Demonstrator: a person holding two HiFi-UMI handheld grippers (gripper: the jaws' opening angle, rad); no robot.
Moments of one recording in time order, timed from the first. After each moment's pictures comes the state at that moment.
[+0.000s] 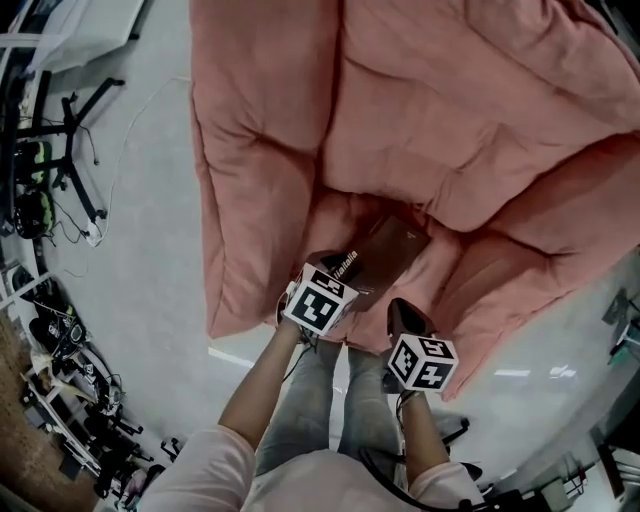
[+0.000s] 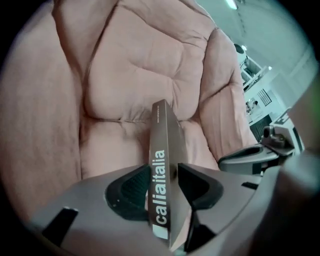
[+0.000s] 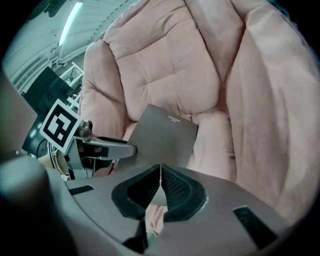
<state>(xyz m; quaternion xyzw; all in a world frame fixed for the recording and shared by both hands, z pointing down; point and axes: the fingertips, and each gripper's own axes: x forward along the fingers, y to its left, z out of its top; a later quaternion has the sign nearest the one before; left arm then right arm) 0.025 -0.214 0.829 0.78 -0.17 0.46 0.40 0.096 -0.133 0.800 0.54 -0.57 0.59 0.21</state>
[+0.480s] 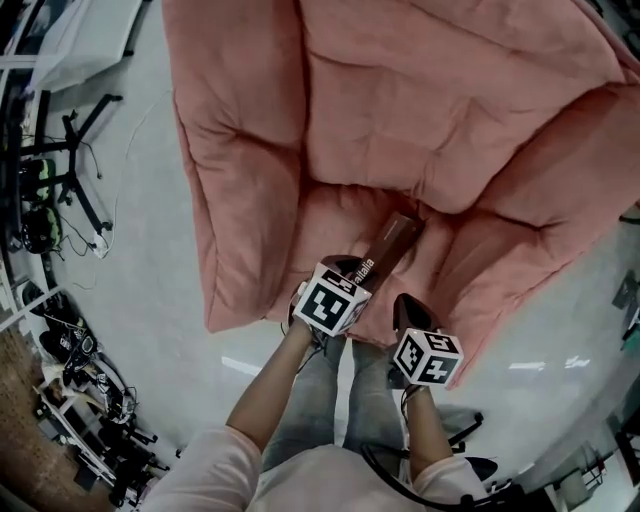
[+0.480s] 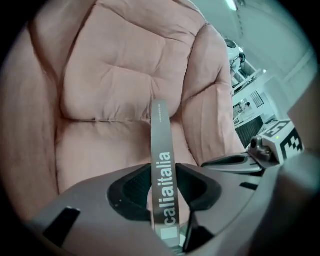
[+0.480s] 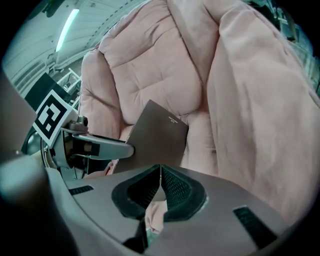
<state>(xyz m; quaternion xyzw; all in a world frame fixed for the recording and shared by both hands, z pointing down) 0.074 -0.178 0.802 0.77 -0.13 0.47 0.41 0.127 -0.111 0.792 0.56 -0.56 0.58 0.19</state>
